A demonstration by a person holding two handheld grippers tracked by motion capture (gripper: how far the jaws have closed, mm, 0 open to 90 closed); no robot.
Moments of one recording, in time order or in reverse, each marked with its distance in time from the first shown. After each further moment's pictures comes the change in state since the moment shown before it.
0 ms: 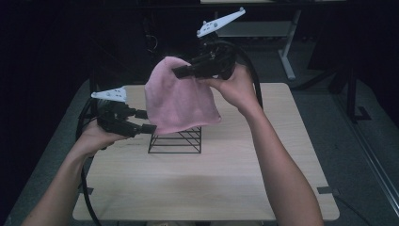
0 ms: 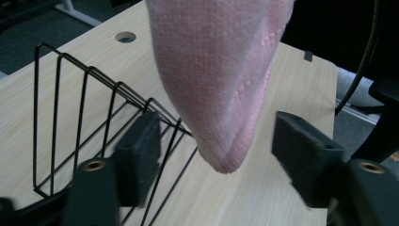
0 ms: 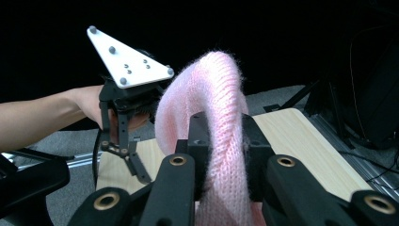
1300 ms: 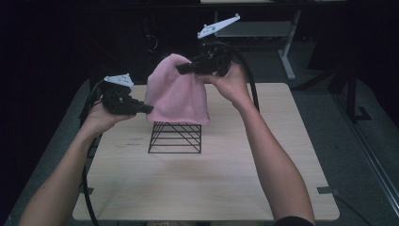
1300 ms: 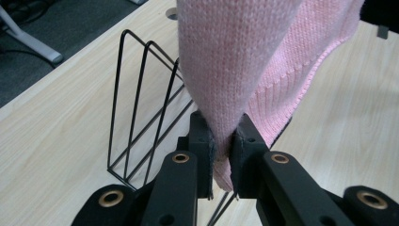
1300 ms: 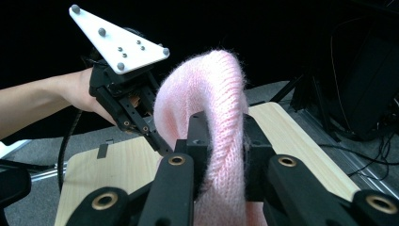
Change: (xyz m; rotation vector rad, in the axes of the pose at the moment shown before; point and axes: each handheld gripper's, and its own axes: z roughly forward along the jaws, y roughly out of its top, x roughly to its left) left arm 0.050 0.016 0.016 0.133 0.142 0.023; right arm -0.046 -0.020 0.024 -0.009 -0.048 0.033
